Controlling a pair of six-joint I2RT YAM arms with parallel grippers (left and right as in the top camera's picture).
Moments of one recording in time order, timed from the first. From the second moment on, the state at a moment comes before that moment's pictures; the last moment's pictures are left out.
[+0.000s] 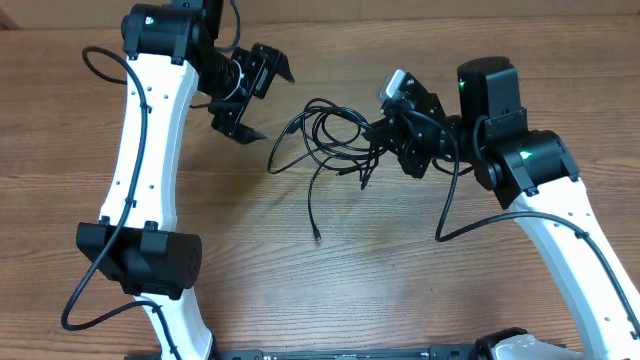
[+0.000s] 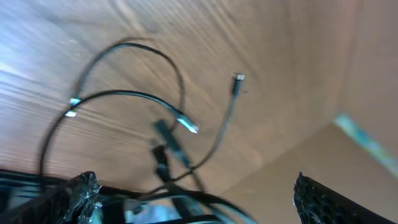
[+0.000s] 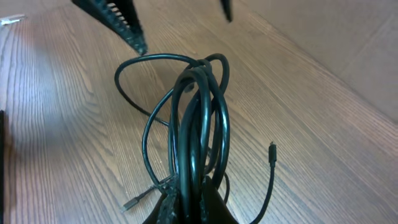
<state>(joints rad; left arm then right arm) -0.15 2.01 2.25 -1.56 0.53 -1.19 0.30 1.40 1.34 -0.69 -0.66 -0.48</state>
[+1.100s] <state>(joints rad) -0.31 2.01 2.12 -1.66 0.06 -0.75 0.30 1.40 1.34 -0.78 -0.61 -0.47</state>
